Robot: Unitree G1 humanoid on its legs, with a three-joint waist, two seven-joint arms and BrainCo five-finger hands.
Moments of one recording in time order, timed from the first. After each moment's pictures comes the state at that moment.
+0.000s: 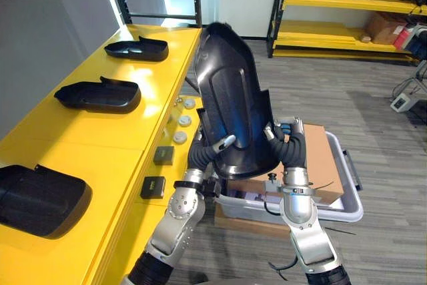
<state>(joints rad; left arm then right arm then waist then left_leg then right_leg) -0.09 0.14 -0.44 -0.16 -0.32 -0.09 0.29 -0.01 -0.09 0.29 -0.34 -0.36 -0.09 -0.40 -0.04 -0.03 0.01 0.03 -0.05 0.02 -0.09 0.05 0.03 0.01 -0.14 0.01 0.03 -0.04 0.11</state>
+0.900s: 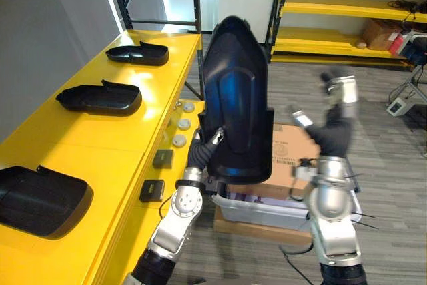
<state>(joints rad) 0.01 0.08 -0.28 -0.11 0.04 -0.05 0.31 -0.01 -0.07 -0.29 -0.57 -0.13 -0.22 -0.46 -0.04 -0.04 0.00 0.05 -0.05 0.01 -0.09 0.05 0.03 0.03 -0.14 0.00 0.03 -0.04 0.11</state>
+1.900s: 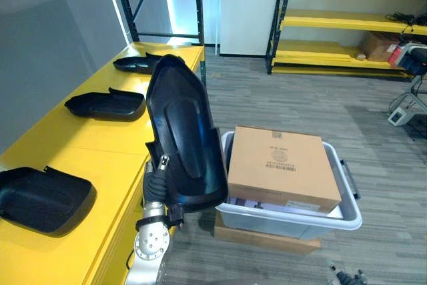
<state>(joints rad) 0.38 -0.01 -0.10 -0.31 0.04 -0.09 0.30 0.29 0.05 -0.47 0.82 0.18 -0.03 -0.21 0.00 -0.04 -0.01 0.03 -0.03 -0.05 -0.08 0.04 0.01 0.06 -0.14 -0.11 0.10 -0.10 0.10</state>
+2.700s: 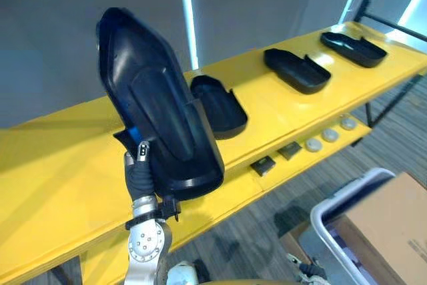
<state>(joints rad) 0.32 -0.04 -0.11 -0.45 -0.03 -0.18 0.36 0.11 0.03 -0.34 0.90 0.12 -0.03 -0.23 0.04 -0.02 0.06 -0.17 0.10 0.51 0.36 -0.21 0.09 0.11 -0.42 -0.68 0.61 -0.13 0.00</state>
